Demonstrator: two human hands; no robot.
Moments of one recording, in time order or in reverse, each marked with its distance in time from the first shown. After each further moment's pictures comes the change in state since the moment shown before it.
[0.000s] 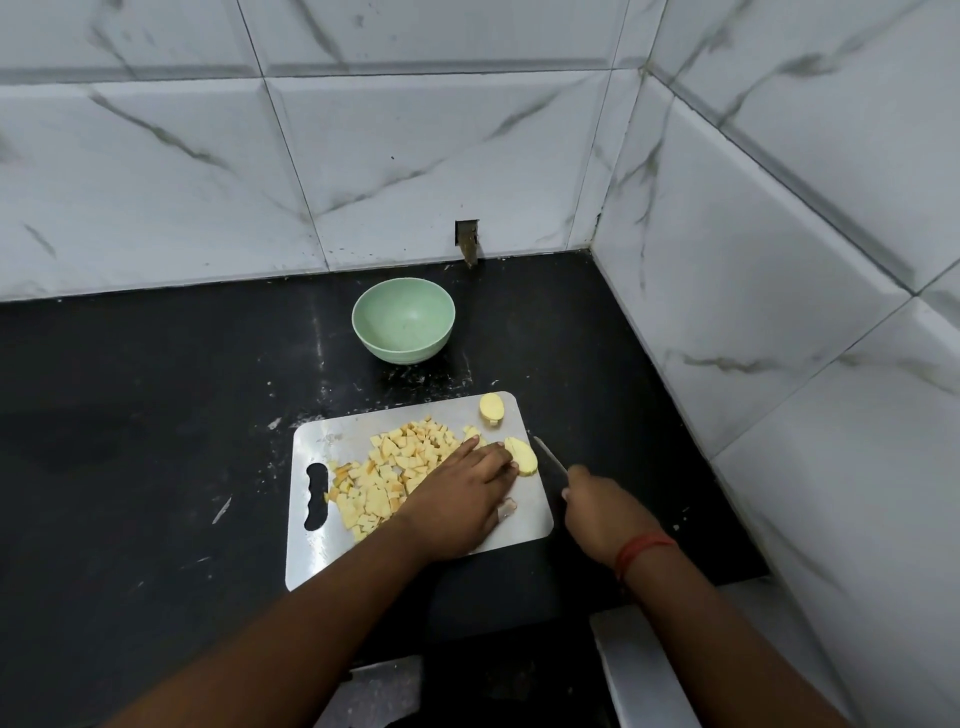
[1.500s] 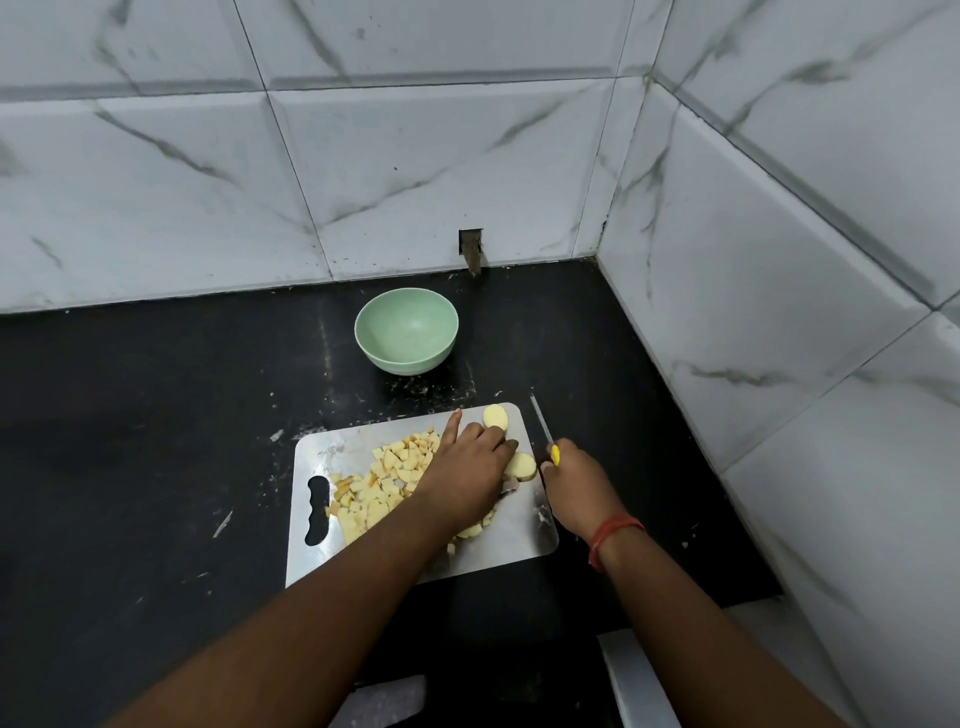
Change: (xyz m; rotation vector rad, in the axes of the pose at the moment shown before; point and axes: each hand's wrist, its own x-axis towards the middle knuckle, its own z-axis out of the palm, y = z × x) left_hand 0.042 -0.008 -0.025 0.075 -0.122 -0.238; right_hand 0.048 -0.024 0.004 0.422 0.161 0.061
